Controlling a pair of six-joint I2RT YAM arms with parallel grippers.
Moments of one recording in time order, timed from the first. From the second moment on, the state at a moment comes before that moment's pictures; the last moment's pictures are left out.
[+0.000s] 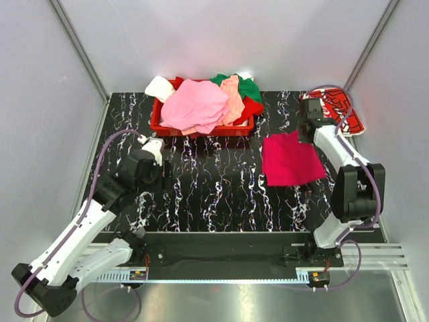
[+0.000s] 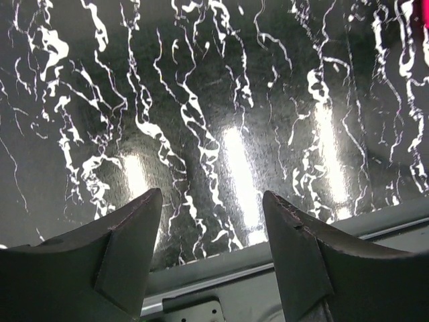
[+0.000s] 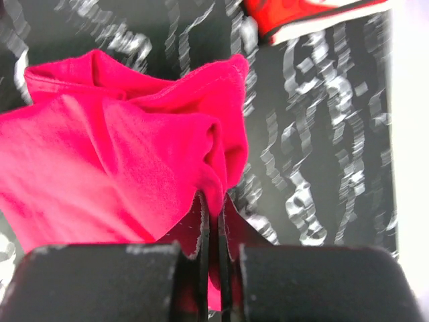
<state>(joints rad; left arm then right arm) -0.57 0.83 0.93 -0.87 -0.15 -0.33 0.10 1.64 1.27 -0.55 0.34 0.13</state>
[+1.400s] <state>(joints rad) -0.53 0.88 0.91 -0.82 -0.12 -0.33 -0.18 2.32 2.24 -0.43 0.26 -0.30</state>
